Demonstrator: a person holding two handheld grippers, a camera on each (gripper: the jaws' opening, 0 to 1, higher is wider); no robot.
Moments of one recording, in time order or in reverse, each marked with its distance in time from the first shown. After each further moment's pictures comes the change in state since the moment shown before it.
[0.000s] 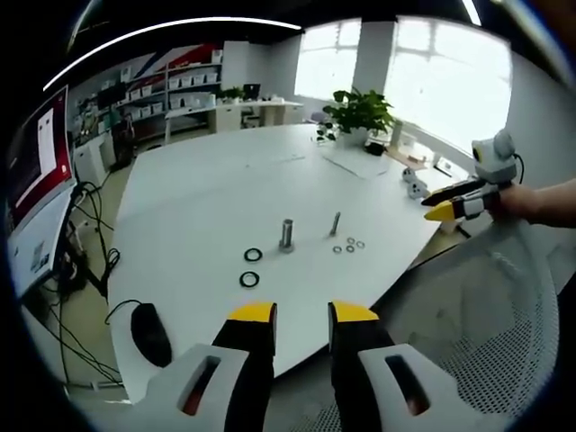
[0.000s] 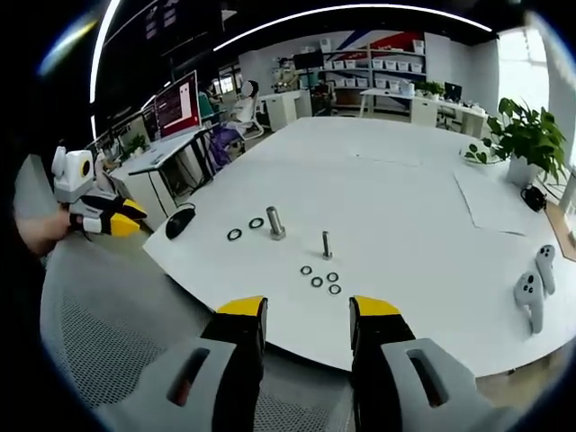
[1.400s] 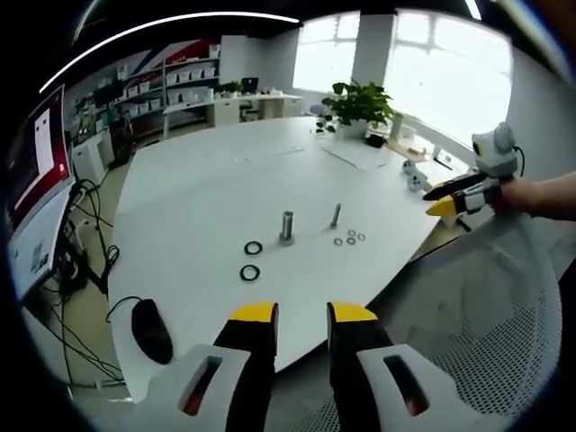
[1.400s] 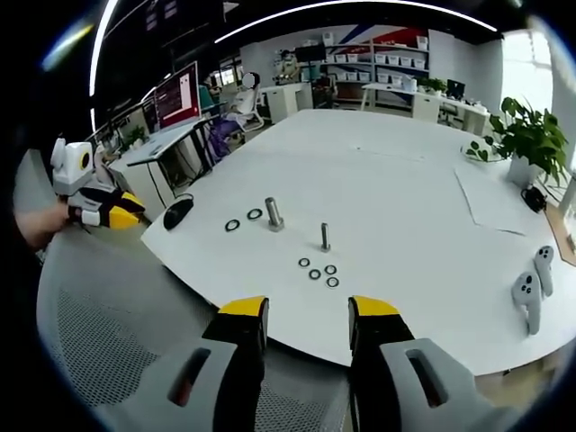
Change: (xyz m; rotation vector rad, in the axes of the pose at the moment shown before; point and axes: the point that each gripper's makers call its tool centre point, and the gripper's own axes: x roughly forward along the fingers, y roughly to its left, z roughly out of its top) left arm 0.002 0.002 -0.006 0.006 0.031 0.002; right arm 0.002 -0.001 -0.007 -0.023 0.040 -0.008
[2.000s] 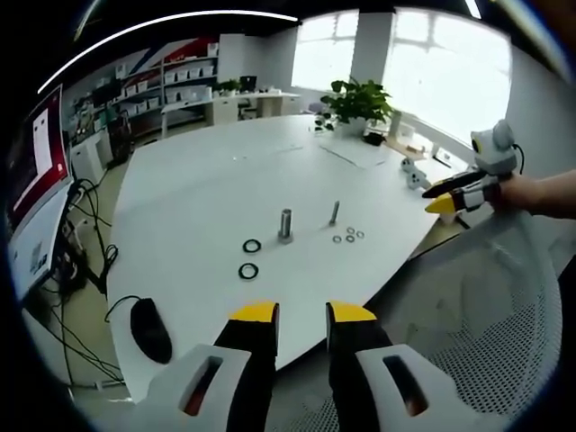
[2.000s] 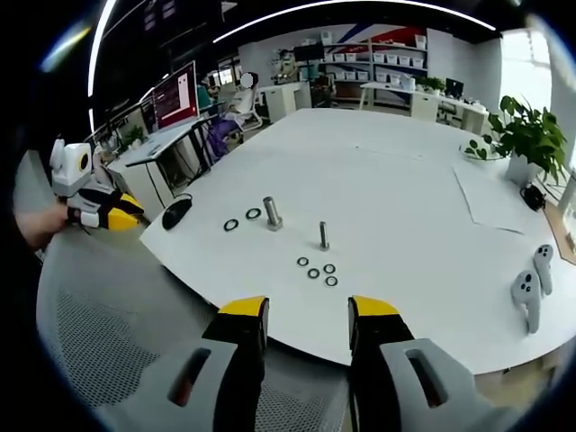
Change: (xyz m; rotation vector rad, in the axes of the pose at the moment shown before) left arm 0.001 -0.002 -0.002 0.007 0.013 -0.009; right arm 0.000 -0.002 -0.001 0.004 0.005 -0.005
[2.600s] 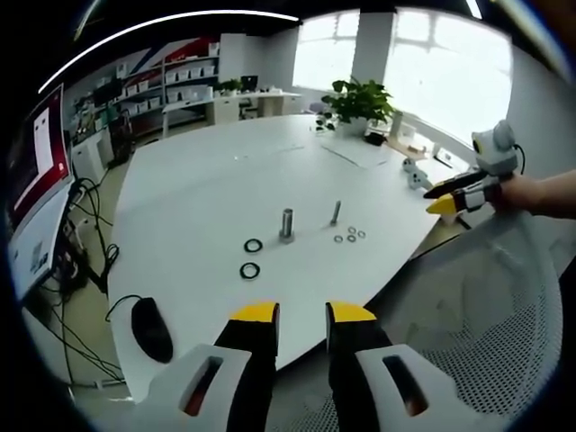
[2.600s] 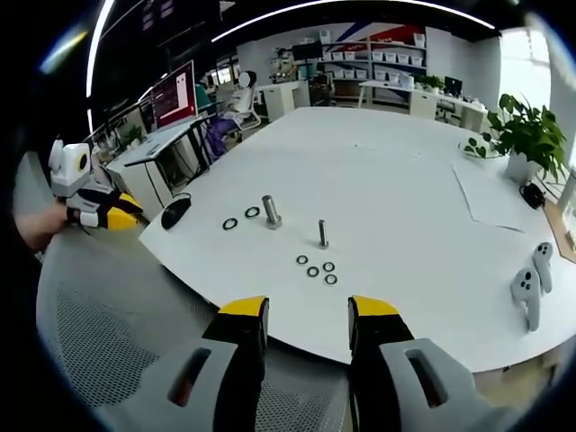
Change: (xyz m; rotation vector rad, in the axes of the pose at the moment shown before) left arm -0.001 0.002 0.000 -0.004 -0.001 0.009; right arm 0.000 0.000 -0.002 0.007 0.009 -0.004
